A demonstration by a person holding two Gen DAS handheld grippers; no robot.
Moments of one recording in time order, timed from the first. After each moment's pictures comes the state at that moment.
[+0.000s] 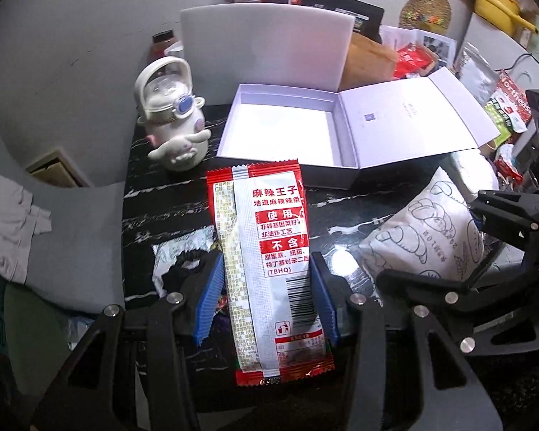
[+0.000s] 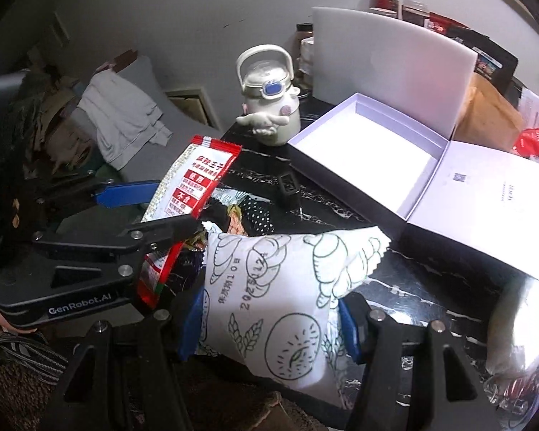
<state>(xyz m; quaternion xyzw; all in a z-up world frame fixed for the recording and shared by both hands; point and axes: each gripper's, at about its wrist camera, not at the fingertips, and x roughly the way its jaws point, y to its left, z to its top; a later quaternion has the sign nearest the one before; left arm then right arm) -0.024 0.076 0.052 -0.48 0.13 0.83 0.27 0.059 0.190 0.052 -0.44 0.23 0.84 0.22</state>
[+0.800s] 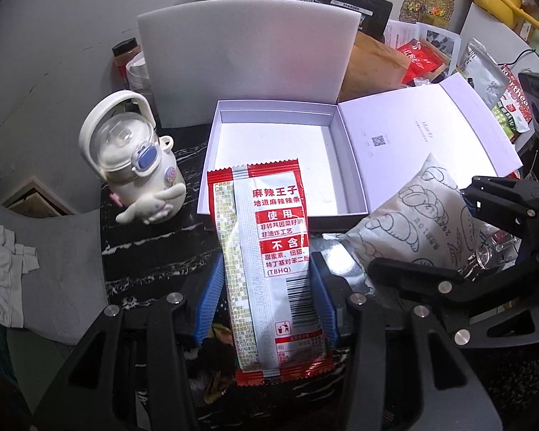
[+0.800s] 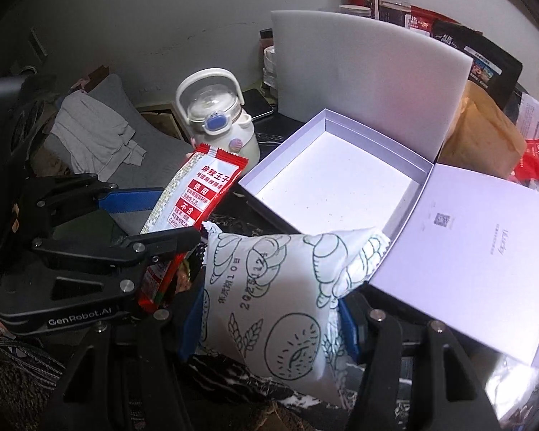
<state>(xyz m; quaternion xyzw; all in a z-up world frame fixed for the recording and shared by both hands) -0.132 0.145 0.036 -0.49 0.16 0.80 0.31 0.033 0.293 0.050 -0.45 0.24 0.83 0.24</state>
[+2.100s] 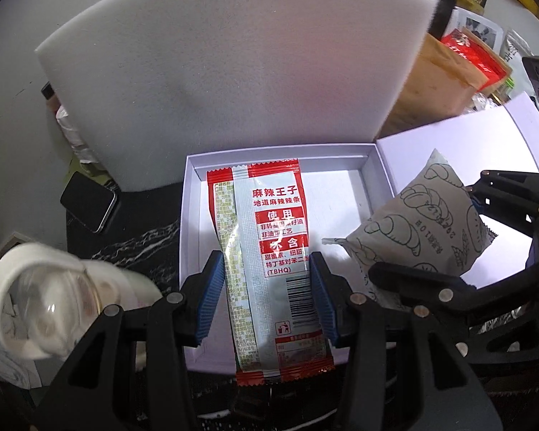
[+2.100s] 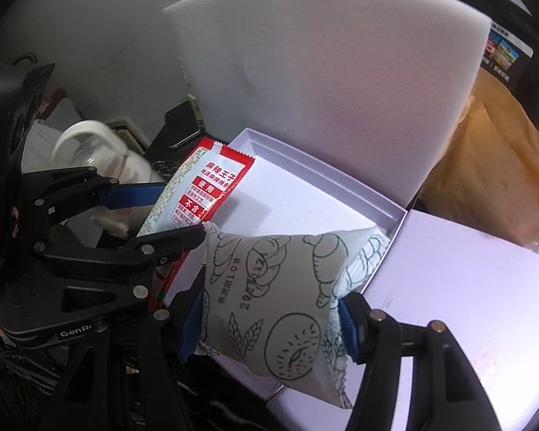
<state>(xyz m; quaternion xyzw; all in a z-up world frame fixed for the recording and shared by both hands) -0.277 0.291 -0.027 -0.50 0.22 0.77 0.32 0.010 0.463 -0.003 -0.46 0.28 0.80 0.26</state>
